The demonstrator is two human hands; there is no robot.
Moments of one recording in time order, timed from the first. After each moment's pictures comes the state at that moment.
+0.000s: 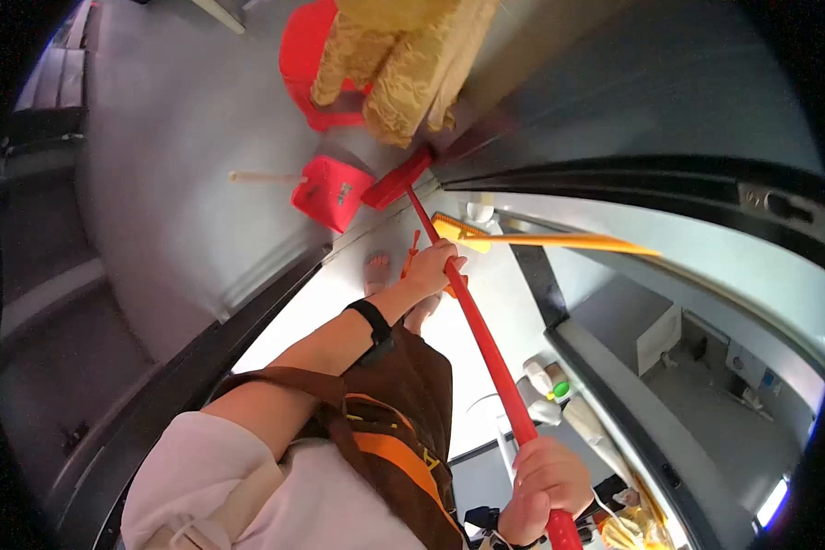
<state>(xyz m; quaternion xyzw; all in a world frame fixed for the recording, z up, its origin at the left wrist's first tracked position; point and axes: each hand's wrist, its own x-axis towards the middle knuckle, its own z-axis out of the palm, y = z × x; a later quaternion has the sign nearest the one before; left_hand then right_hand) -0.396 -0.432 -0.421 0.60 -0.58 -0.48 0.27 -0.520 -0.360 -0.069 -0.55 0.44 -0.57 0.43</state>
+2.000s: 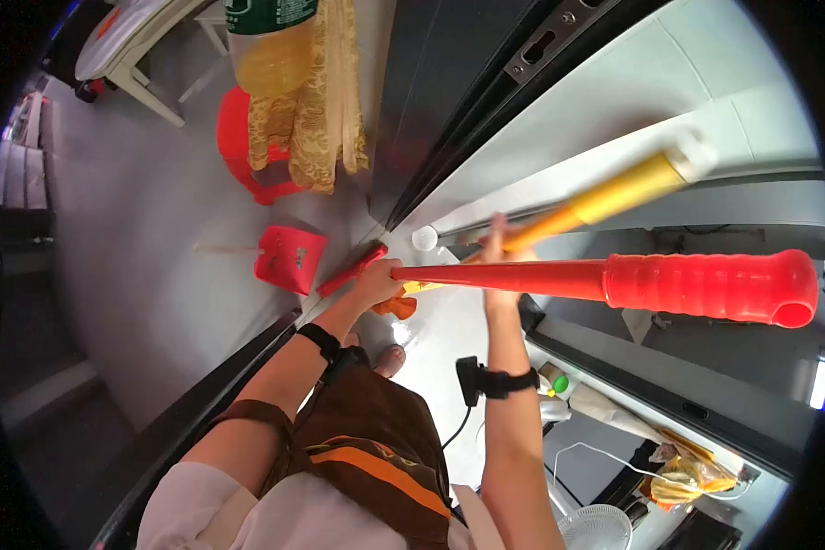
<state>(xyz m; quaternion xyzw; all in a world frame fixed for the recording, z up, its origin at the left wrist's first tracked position) -0.390 -0.461 -0.370 0.55 -0.63 -0.52 0.16 -0.576 -0.490 -0.222 -0.45 0.75 -0.43 0.20</state>
